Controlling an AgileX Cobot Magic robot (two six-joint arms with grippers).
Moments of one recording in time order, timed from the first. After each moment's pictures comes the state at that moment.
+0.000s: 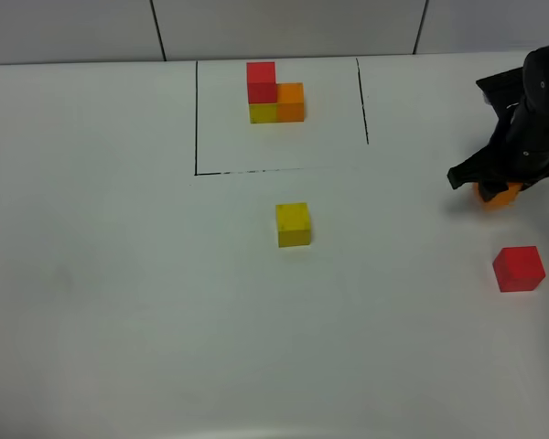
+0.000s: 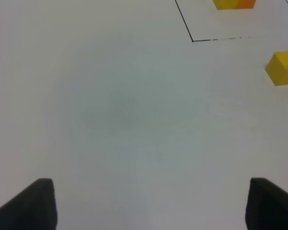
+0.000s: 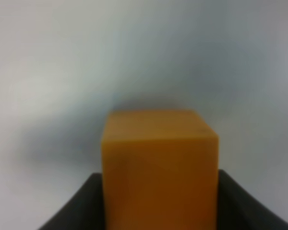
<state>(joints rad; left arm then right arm) -0.04 0.00 -0.51 -0.10 1.05 0.09 0.06 2.03 -1.36 -0.15 0.76 -0.07</state>
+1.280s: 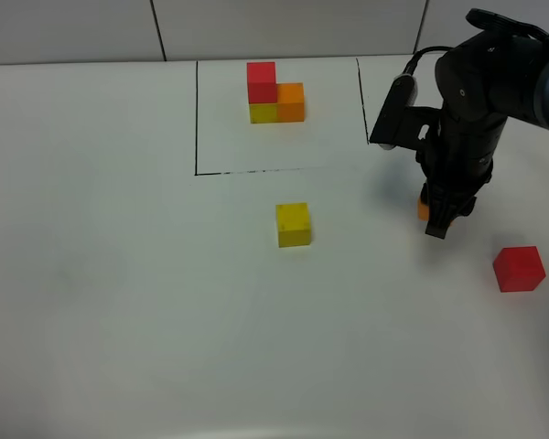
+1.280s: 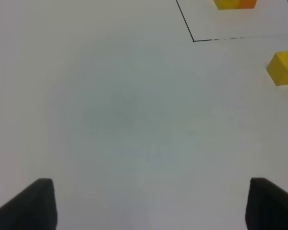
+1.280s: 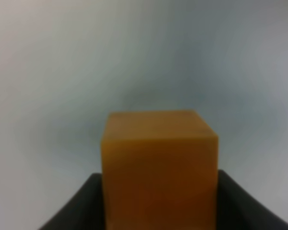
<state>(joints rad) -0.04 0.00 -0.51 -0.09 1.05 0.09 0.31 1.96 -1.37 -0.21 0.94 -0.69</state>
